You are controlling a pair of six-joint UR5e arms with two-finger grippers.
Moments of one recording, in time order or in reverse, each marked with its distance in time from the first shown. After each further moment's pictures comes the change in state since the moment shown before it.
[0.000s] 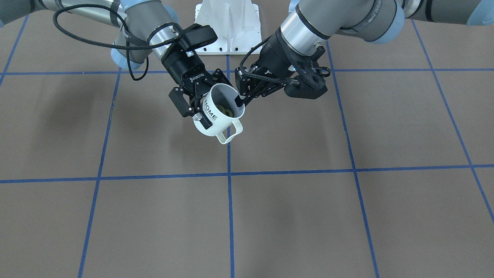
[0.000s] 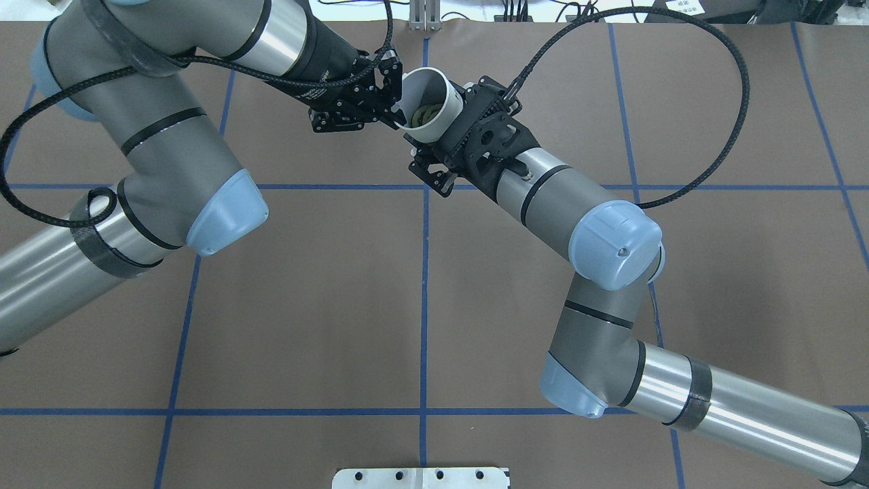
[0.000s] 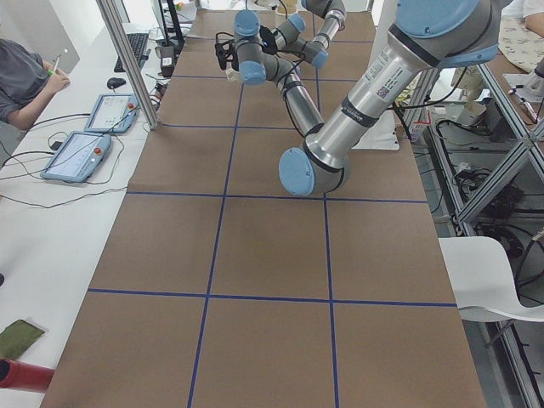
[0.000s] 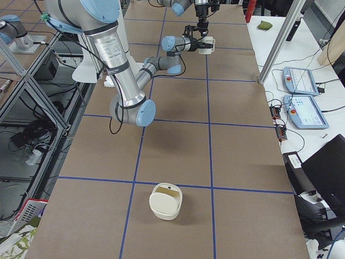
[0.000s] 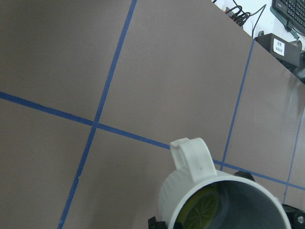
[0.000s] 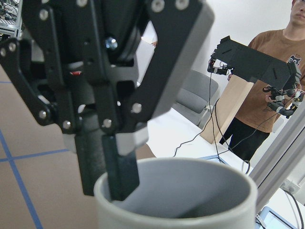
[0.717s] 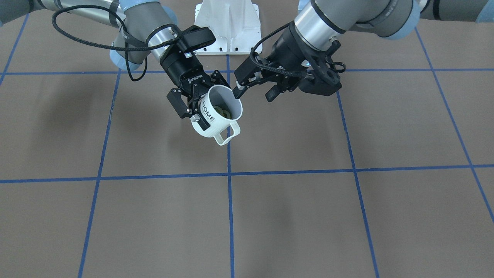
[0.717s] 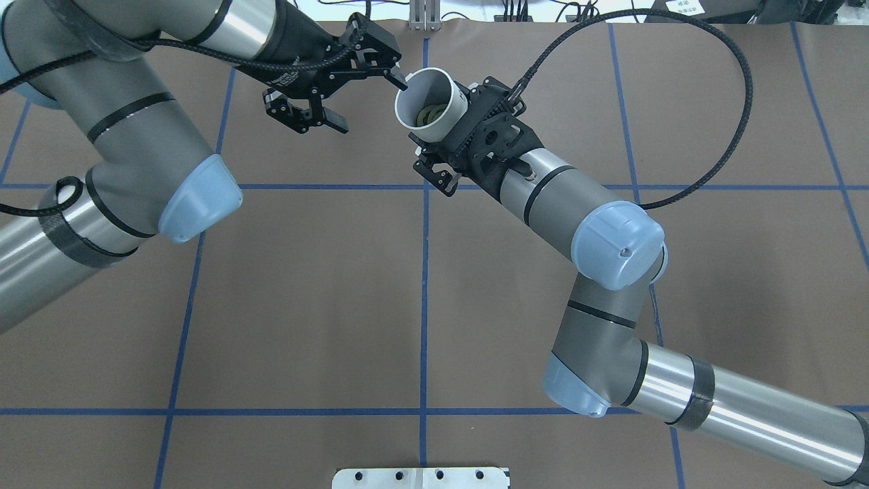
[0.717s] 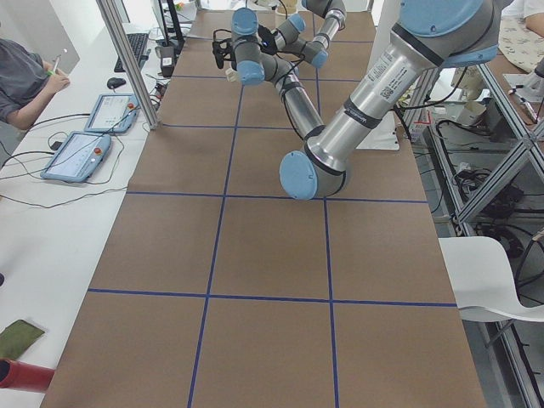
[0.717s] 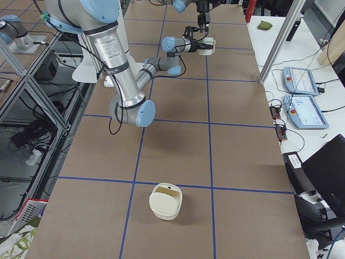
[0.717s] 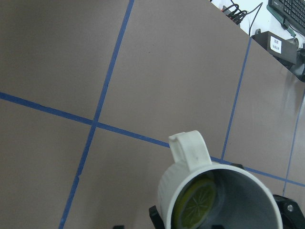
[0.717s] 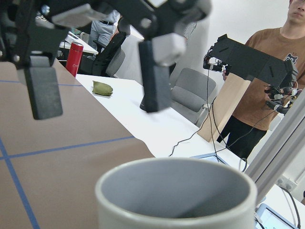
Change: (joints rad) left arm -0.070 0.045 -0.033 0.001 -0.065 0.056; right arm 0.010 -0.010 0.001 0.003 -0.005 0.023
